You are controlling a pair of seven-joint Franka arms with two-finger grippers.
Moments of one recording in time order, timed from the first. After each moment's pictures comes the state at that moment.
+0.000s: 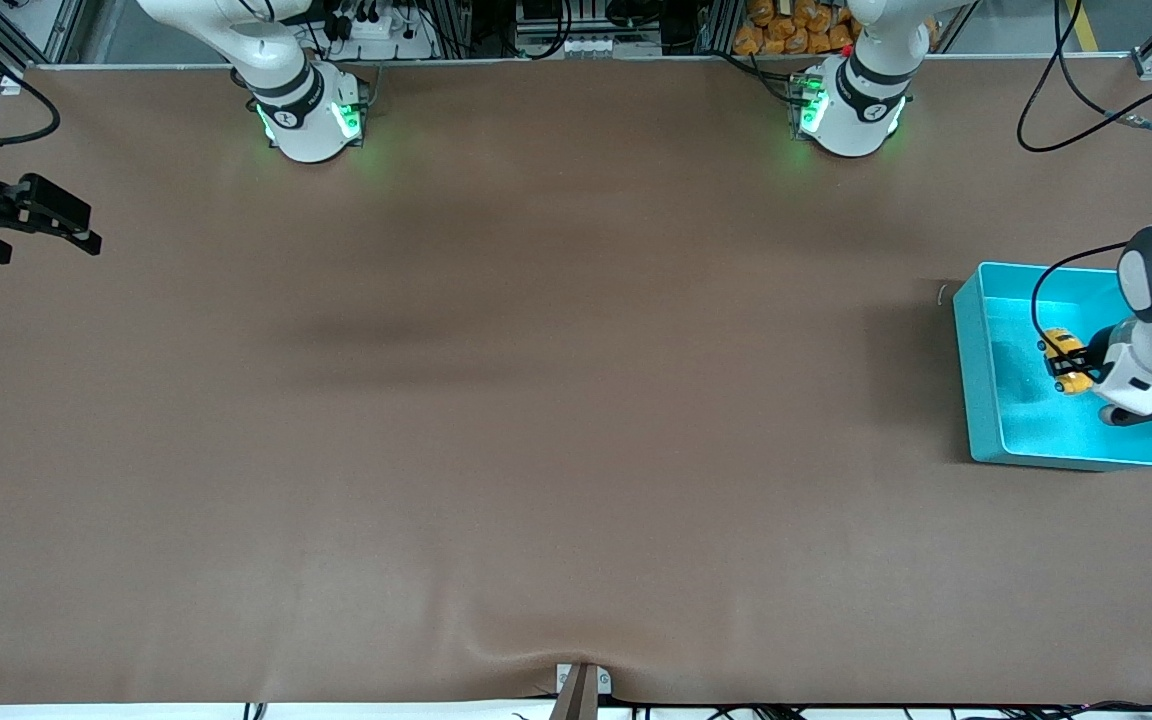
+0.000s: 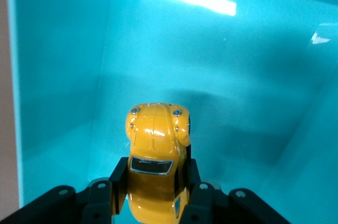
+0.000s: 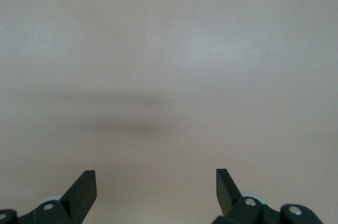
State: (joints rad) left arm 0.32 0.42 0.00 -1.95 0.31 2.19 -0.09; right arm 0.10 -0.05 -0.12 -1.59 0.03 1.52 -0.10
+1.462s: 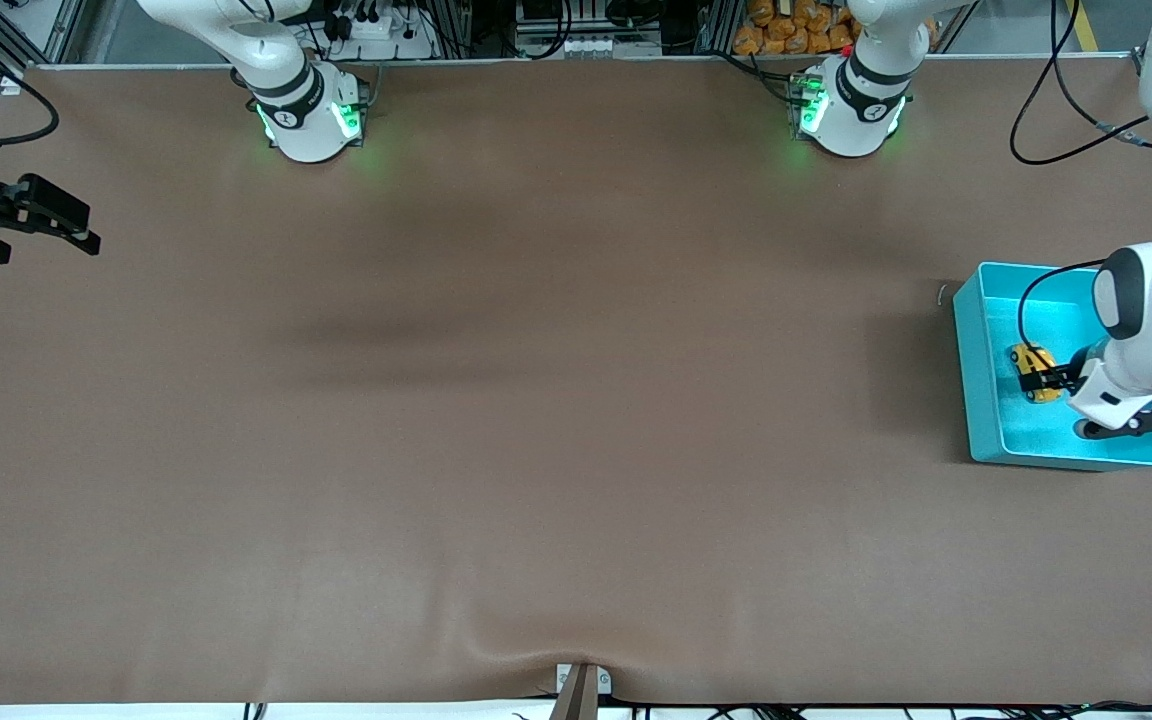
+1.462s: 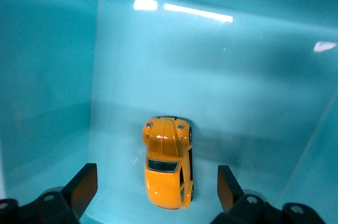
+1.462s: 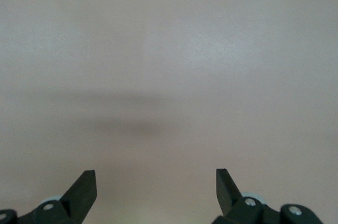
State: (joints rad) left arm 0.32 0.45 -0.02 -1.92 0.36 2.27 -0.08; right arm 0.10 -0.05 -0.12 -1.59 0.03 1.52 -0.10
